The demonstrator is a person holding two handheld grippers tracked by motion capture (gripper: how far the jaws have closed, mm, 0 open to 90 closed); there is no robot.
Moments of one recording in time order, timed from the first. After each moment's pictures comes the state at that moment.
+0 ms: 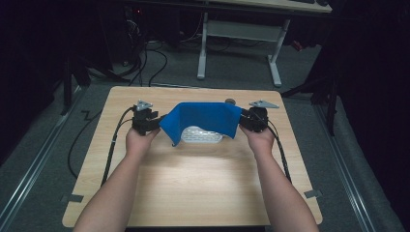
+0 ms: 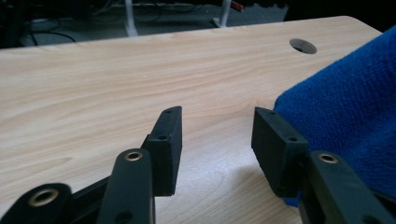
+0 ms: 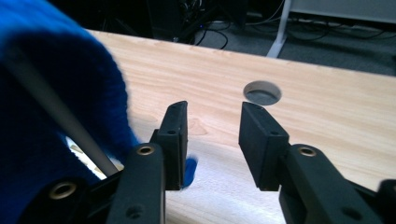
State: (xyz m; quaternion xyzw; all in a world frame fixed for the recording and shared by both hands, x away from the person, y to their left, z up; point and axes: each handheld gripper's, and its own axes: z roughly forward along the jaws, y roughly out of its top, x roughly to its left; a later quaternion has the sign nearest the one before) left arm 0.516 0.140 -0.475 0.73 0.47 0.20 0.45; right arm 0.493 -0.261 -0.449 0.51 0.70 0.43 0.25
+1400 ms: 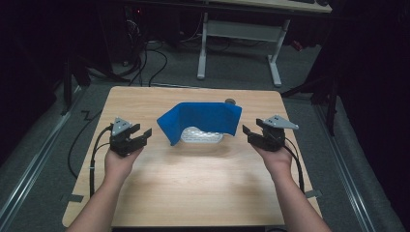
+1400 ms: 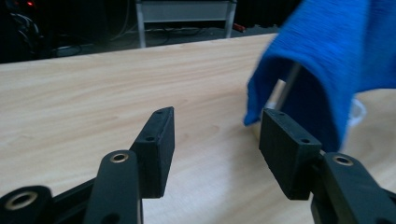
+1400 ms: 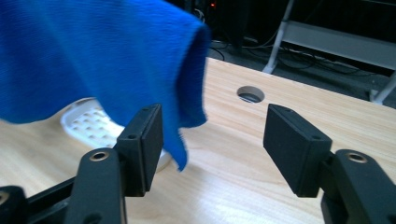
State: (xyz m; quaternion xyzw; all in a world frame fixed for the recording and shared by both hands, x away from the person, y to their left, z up) left arm 0.417 0.181 -0.460 0.72 0.45 0.23 0.48; right arm 0.402 -0.275 -0.422 0.45 0.72 0.43 0.30
